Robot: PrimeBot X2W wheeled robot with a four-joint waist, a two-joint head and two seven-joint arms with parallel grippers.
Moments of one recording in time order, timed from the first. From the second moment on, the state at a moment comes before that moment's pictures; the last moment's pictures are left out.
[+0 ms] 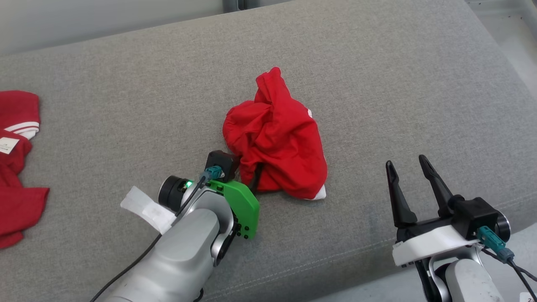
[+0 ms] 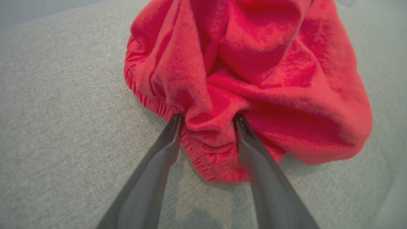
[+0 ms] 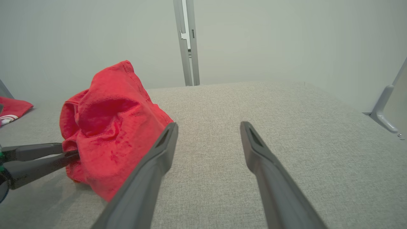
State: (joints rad) left arm -0.74 0.05 -1.01 0.94 -0.80 0.04 -0.20; right arm -0.09 -0.05 0.06 0.11 0.12 0.13 -0.26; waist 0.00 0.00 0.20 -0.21
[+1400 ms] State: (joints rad) left arm -0.96 0.21 -1.02 1.04 -0.75 0.29 -0.08; right arm -0.14 -0.05 0.06 0.13 0.14 0.13 -0.26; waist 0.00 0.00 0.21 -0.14
